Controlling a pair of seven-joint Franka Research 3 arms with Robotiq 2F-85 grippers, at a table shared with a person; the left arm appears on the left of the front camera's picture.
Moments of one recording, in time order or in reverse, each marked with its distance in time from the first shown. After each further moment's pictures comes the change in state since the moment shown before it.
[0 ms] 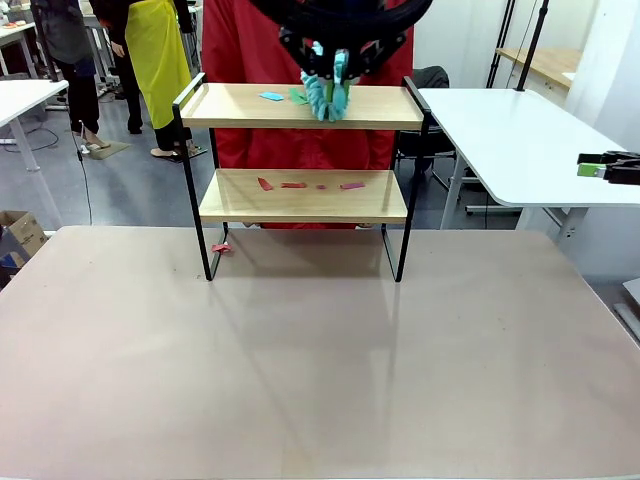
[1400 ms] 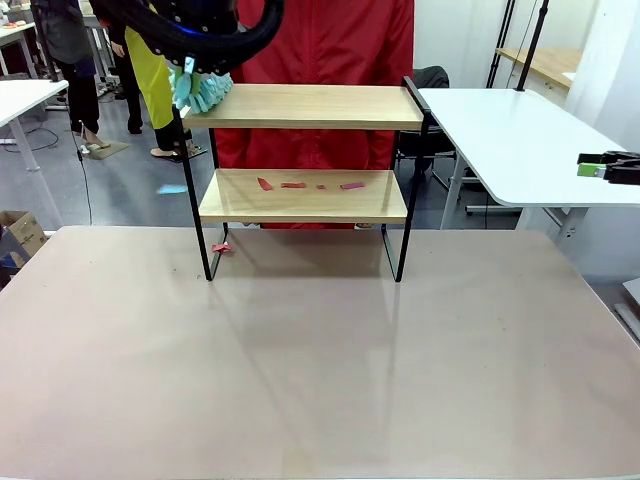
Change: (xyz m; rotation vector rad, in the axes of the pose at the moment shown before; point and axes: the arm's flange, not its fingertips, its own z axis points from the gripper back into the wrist) left arm 0.004 0.123 -0.001 0.359 0.010 -0.097; right arm 0.000 0.000 0.000 0.000 0.000 0.000
